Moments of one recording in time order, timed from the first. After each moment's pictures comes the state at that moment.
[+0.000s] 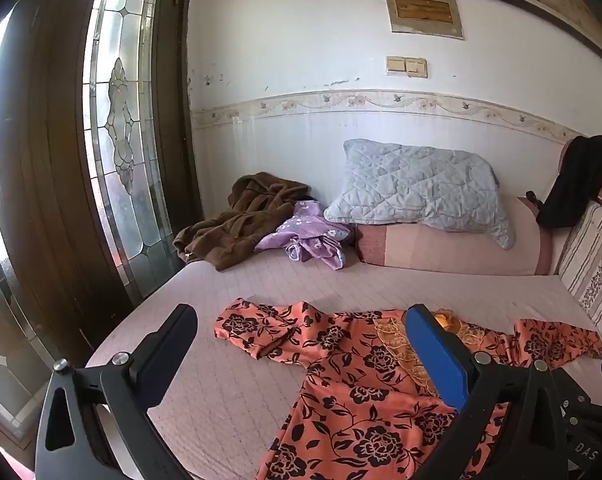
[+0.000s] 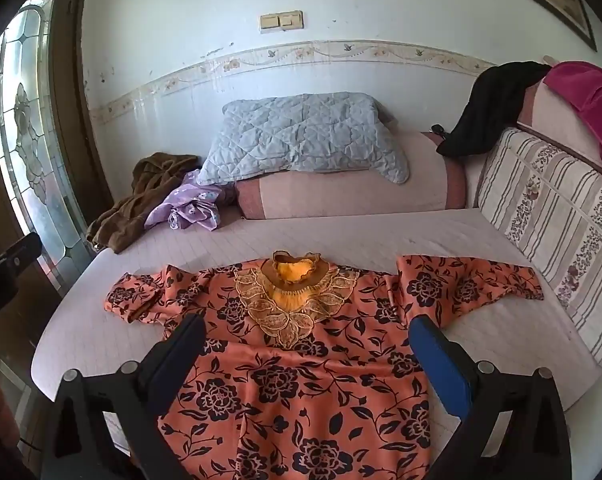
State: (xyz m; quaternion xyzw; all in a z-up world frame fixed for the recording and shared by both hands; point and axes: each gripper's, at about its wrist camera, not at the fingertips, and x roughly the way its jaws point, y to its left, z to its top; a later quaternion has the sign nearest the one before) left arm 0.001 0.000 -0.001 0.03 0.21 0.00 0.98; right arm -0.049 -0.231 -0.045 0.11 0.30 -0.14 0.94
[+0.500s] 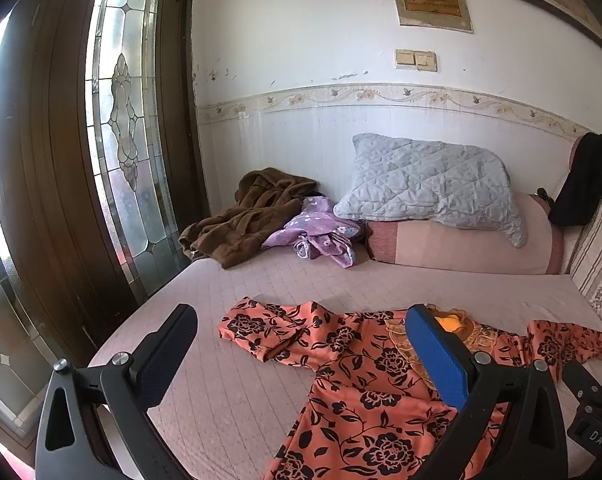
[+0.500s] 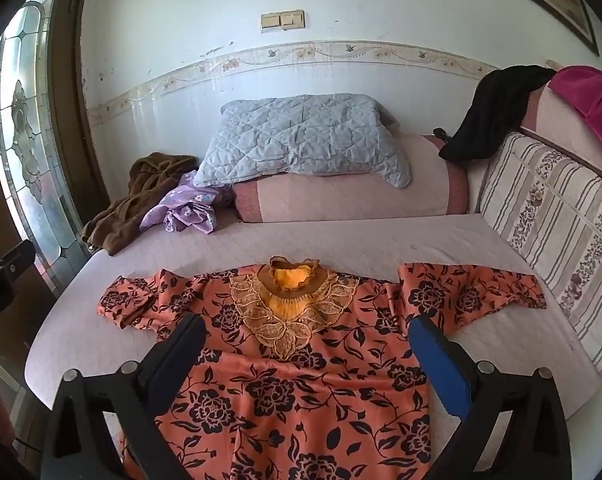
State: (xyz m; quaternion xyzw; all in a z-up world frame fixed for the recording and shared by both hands) left arm 0.021 0.003 -0.013 0.03 0.21 0.01 0.98; right arm -0.029 -0.238 -0.051 0.10 0.30 -0.15 0.94
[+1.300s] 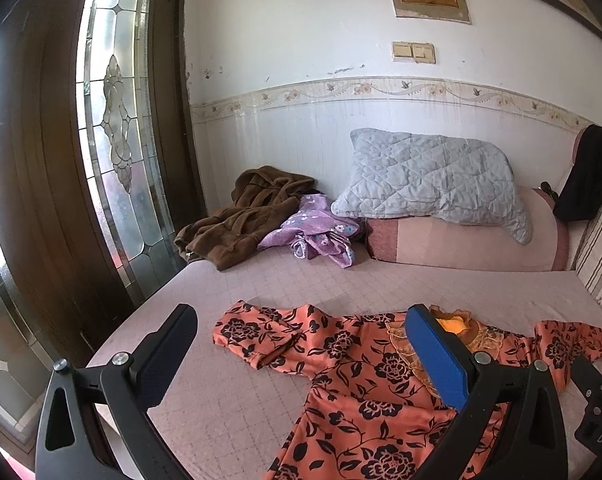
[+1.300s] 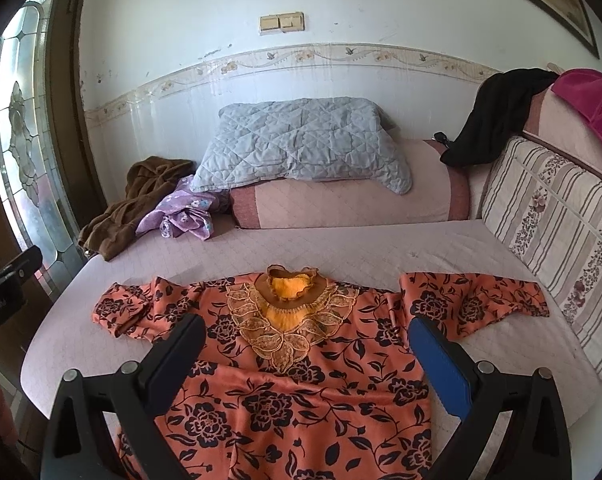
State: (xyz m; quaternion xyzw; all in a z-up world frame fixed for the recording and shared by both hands) left arm 0.049 -0.015 -0.019 0.05 0.21 0.01 0.98; right arm -0.010 -0.245 -0.055 0.10 0.29 -0.15 0.94
